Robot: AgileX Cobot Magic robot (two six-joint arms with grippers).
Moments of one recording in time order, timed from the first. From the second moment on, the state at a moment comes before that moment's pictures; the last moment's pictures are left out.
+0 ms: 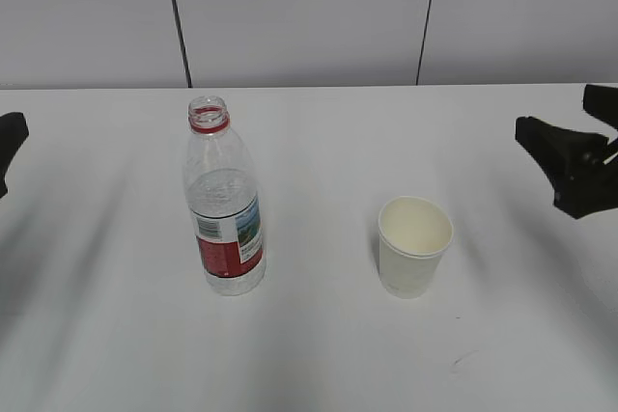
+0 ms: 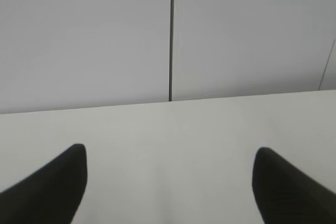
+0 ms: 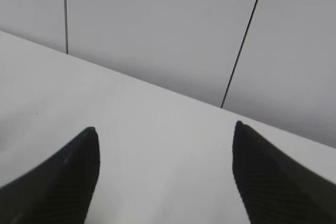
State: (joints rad) left arm -0.15 1.11 -0.24 0.04 -0.68 -0.01; right arm 0.01 1.26 -0.38 -0.44 -0.67 0.12
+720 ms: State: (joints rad) left arm -0.15 1.47 -0.25 0.30 -0.84 -0.13; right arm 0.01 1.56 -0.20 -0.49 -1.13 0.02
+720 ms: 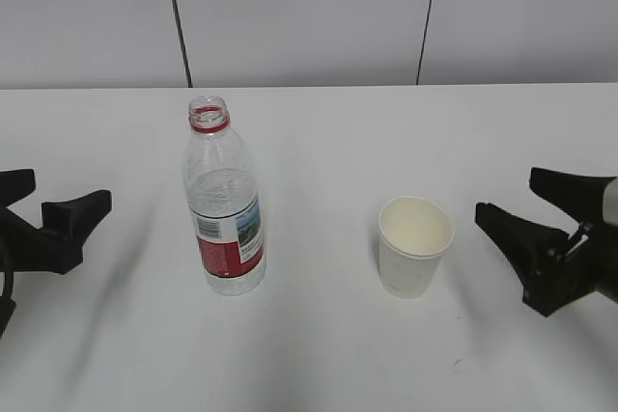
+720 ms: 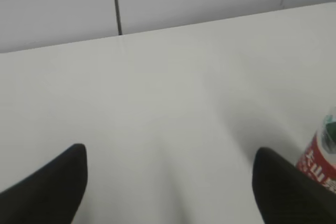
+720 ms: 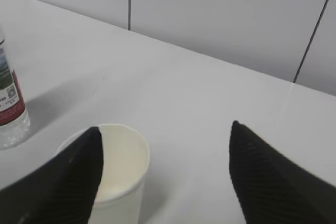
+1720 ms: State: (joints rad) left arm -0.15 1.66 -0.23 0.41 -1.07 -0.17; right arm 0.01 1.91 -0.16 -0.60 -1.15 -0.07
